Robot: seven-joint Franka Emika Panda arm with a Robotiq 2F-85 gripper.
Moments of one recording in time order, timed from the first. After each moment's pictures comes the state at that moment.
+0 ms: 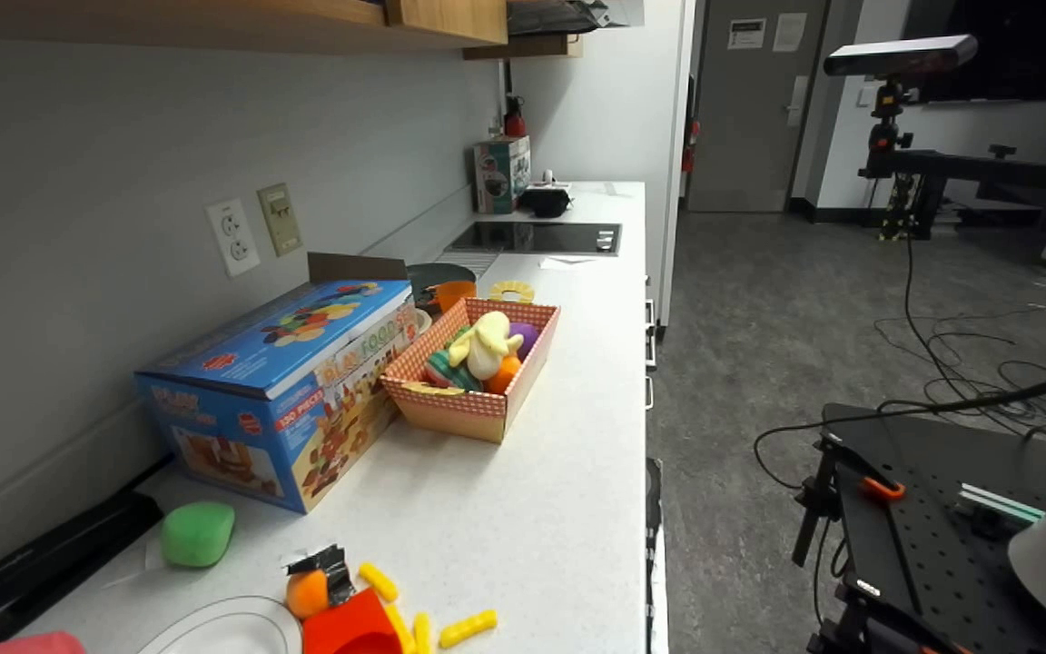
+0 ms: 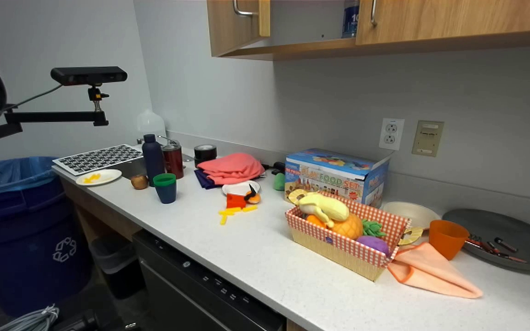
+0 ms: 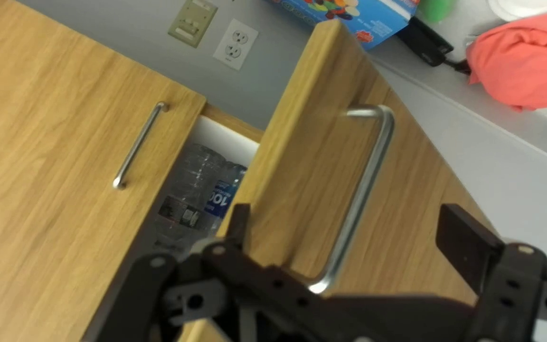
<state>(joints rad) 0.21 -0.96 -0.15 -2.52 -0.09 2.65 -0.54</state>
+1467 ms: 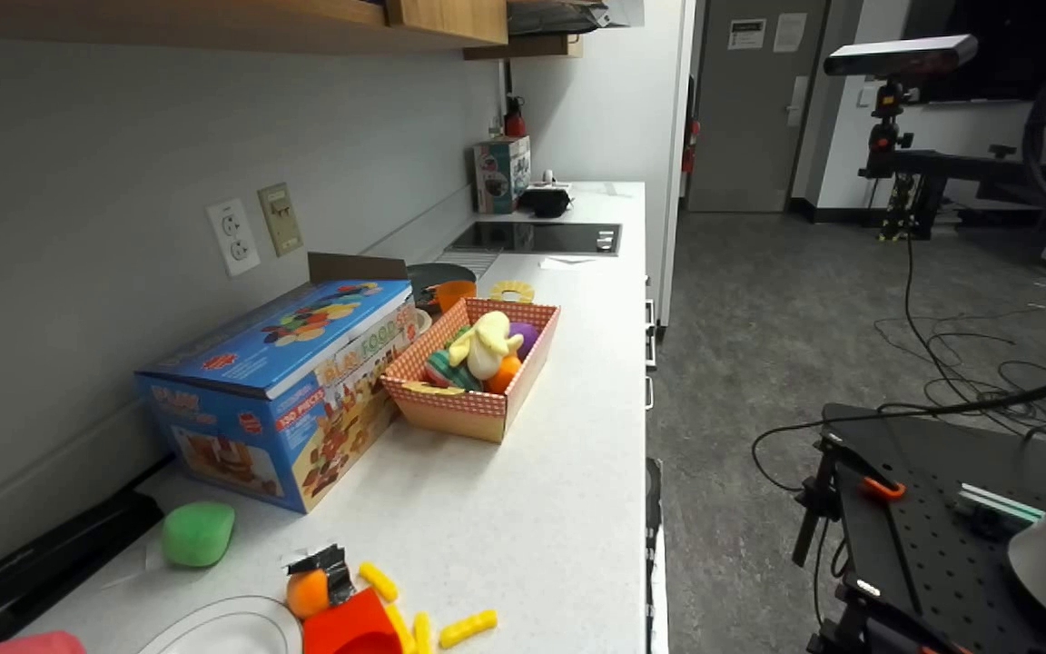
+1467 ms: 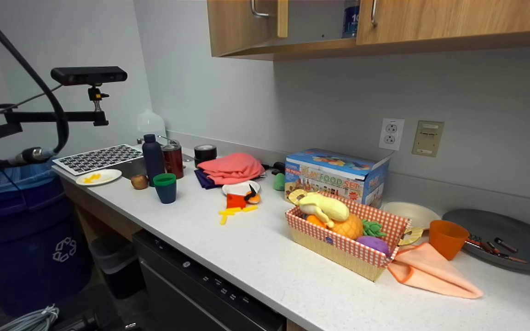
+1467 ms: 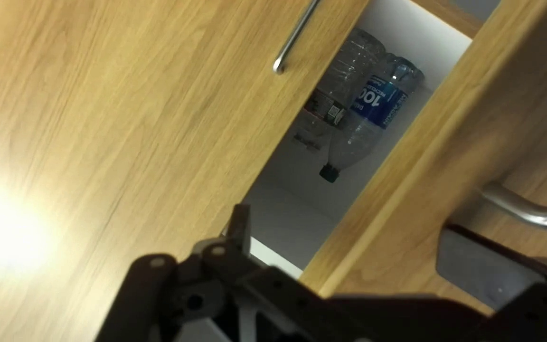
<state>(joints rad) 0.02 -0.67 -0.11 -2.46 -0.28 3.32 -0.38</state>
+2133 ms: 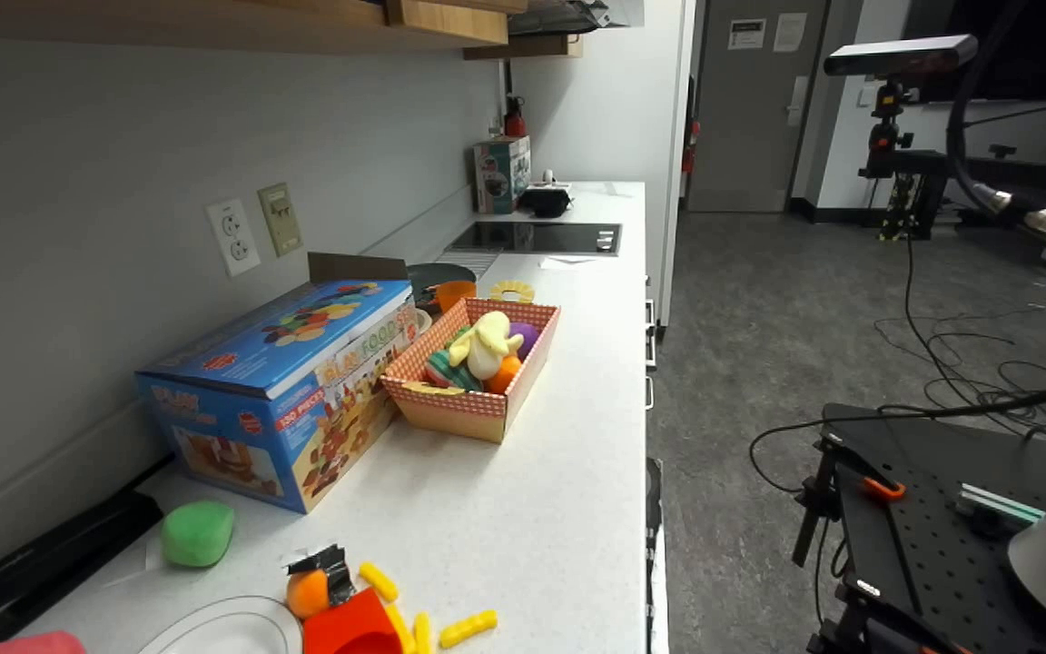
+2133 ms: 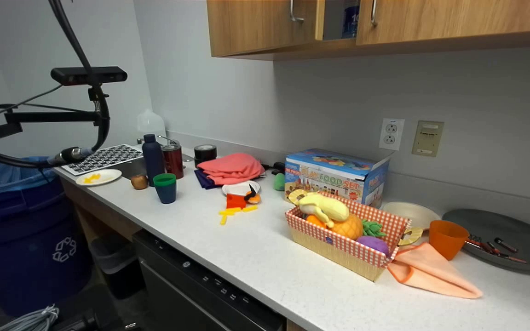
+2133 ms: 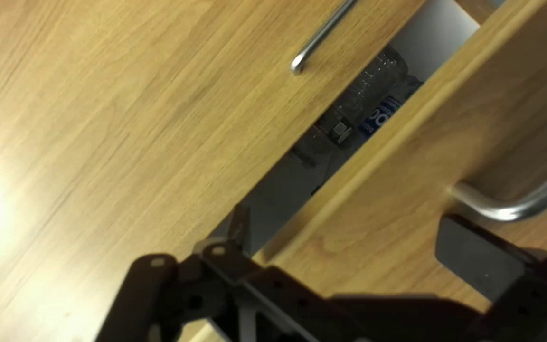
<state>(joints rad) 0.00 -0.45 -0.11 -2.29 -0.36 3.36 -0.46</state>
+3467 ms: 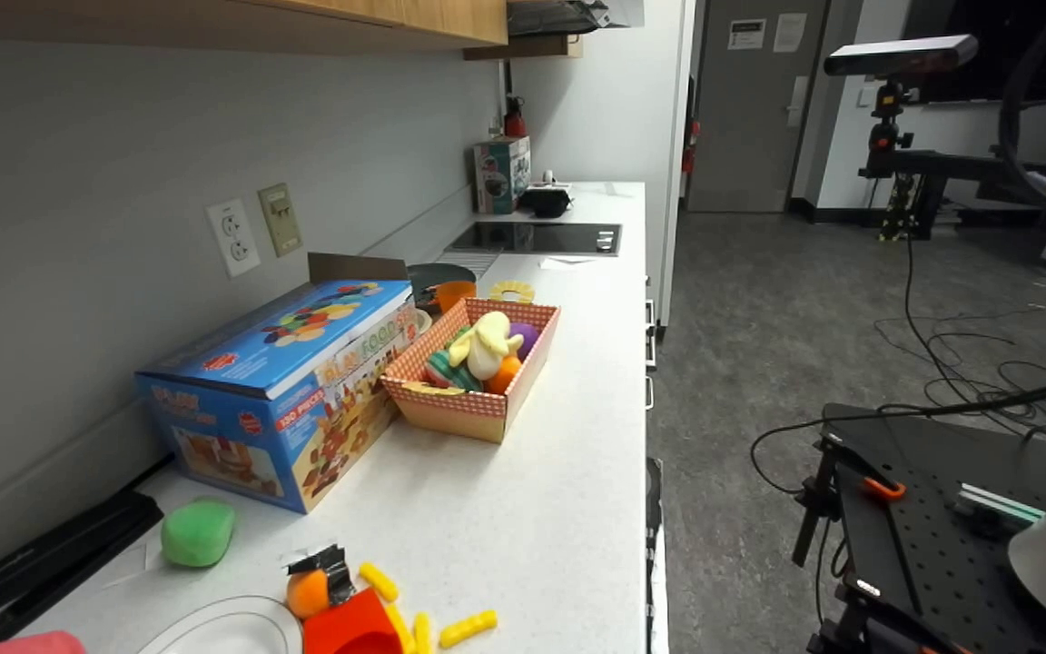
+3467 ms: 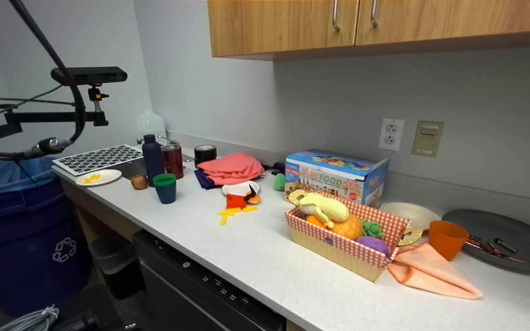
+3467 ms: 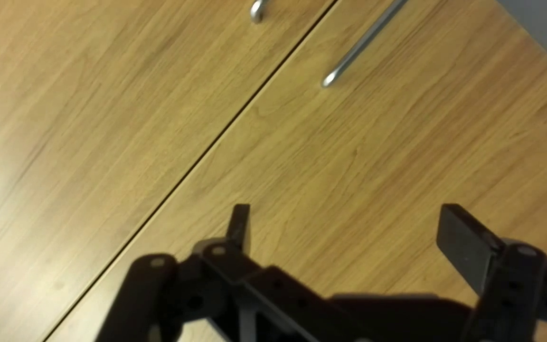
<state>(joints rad) 0.12 -0.59 -0.14 -2.36 -0.36 3.26 -0.47</state>
